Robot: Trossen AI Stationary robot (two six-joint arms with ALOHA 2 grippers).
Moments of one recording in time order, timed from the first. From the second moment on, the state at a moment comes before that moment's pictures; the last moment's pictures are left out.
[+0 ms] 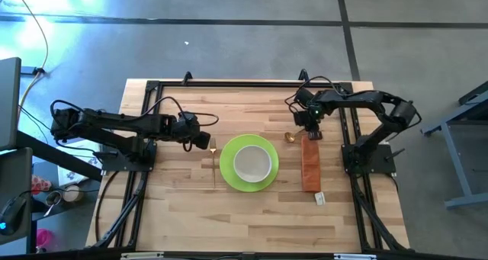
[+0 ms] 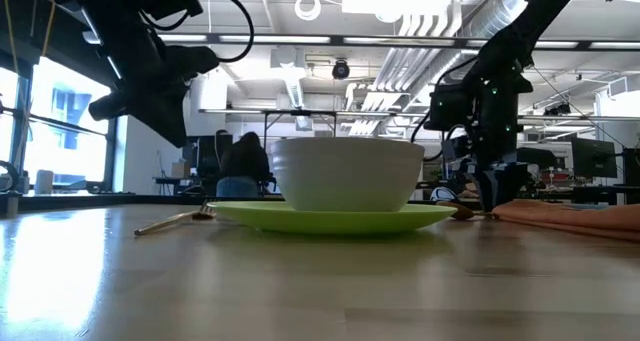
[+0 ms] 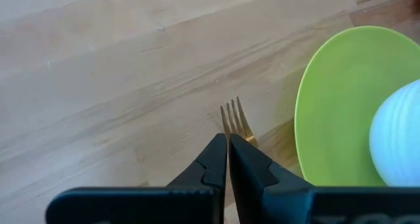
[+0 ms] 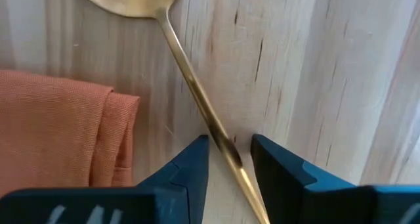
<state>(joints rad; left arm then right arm) 0.20 1.12 0.68 -0.63 -0.29 -1.03 -0.67 1.61 0.75 -0.64 -0.08 -0.78</state>
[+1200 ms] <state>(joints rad) 0.20 1.12 0.68 -0.67 -0.25 -0.94 0.07 1.95 1.83 -1.57 0.08 -0.01</state>
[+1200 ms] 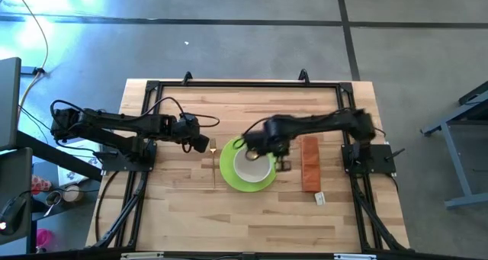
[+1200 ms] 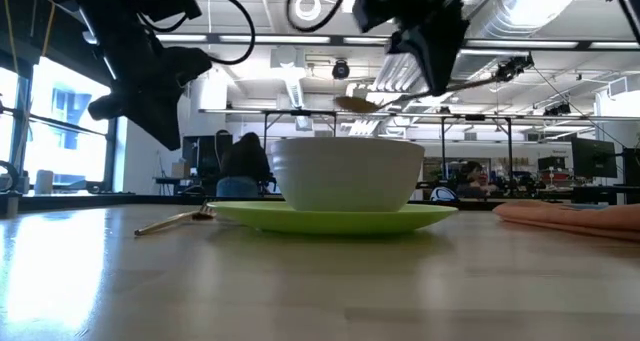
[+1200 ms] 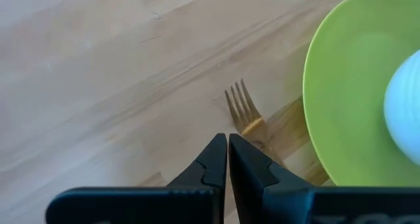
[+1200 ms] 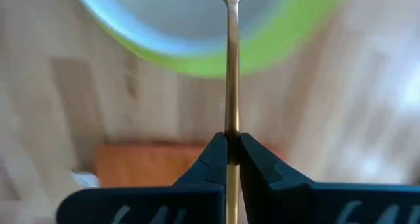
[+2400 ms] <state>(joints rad) 0.20 1.12 0.68 -0.68 -0.22 -0.83 0.06 2.20 1.96 -1.55 -0.08 0.00</state>
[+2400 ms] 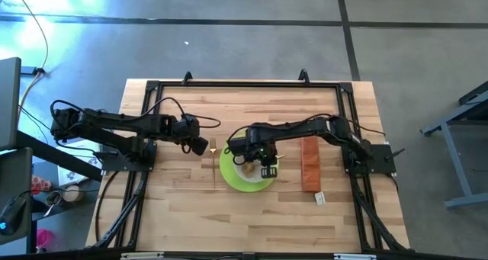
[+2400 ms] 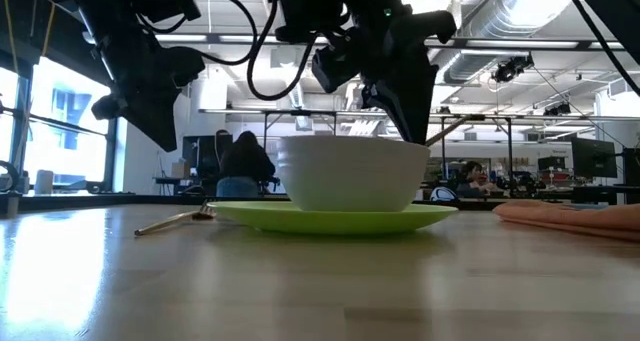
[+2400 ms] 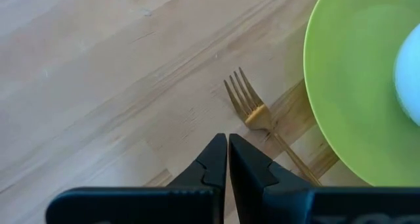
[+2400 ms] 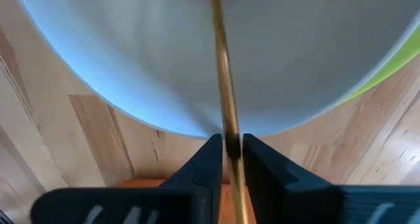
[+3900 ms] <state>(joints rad) 0.20 1.12 0.68 -0.69 -0.21 -0.83 -0.02 2.20 2.00 -1.45 0.00 0.00</state>
